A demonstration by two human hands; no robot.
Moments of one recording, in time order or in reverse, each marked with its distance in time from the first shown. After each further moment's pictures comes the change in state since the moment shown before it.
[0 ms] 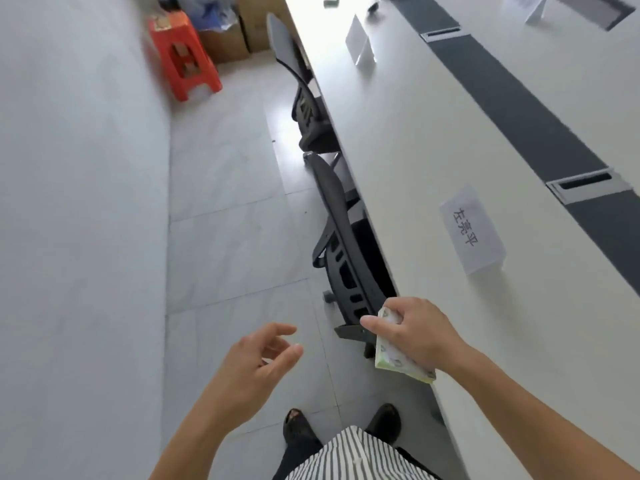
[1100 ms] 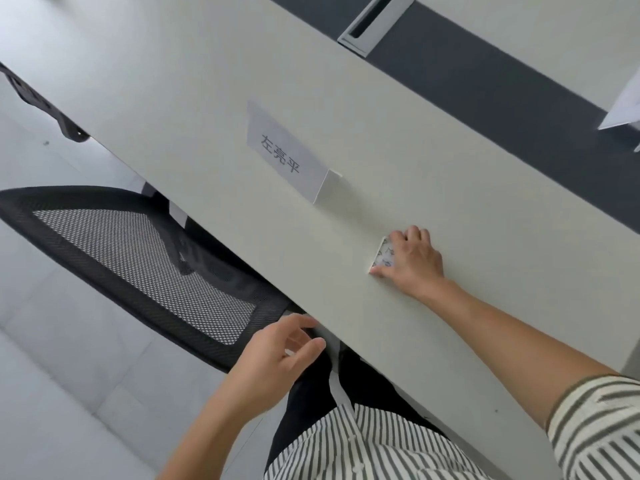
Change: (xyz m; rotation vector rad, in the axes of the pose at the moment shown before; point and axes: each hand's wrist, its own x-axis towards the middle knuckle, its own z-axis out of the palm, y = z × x) left_hand 0.128 0.086 0.183 0.398 -0.723 0.156; right_hand -0.007 0.261 -0.010 -0.113 0.228 0.766
